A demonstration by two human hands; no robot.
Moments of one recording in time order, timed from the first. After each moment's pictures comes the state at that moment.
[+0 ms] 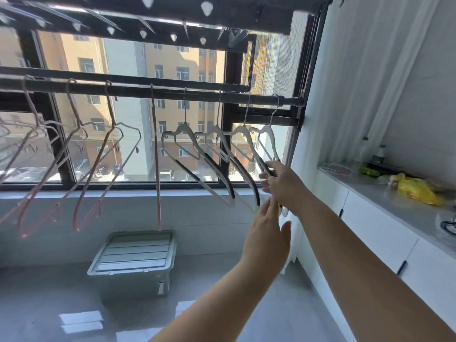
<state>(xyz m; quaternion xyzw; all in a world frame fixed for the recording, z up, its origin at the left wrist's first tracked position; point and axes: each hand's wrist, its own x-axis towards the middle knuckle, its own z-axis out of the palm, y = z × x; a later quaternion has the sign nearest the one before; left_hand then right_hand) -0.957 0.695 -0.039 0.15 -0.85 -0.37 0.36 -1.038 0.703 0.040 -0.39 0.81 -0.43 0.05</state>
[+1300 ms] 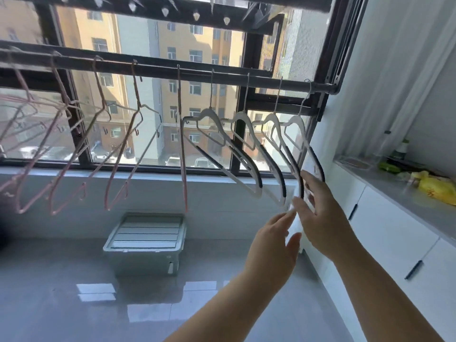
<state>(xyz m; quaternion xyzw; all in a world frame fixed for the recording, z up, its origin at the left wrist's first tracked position) -0.918 0.689 -0.064 0.14 -0.84 -0.40 0.35 -0.992 0.751 -0.002 -0.44 0.78 -0.44 -0.04</state>
